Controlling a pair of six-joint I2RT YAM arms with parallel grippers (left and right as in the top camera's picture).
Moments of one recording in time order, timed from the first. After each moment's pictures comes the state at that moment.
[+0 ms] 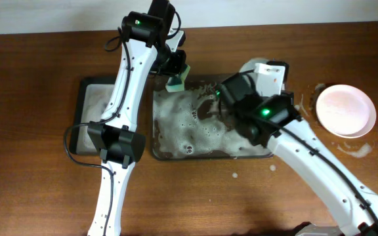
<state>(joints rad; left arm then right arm) -0.33 2.58 2.89 -1.64 0.21 -0.07 0.53 1.52 1.40 -1.09 0.92 0.59</state>
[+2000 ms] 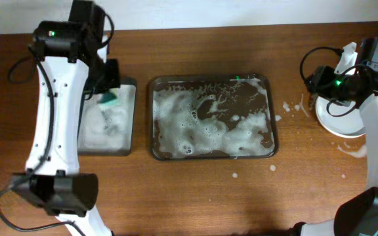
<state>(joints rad) -0.10 1.94 2.20 -1.63 -0.09 -0.21 -0.28 1.61 1.46 -0.89 -0.30 0.18</state>
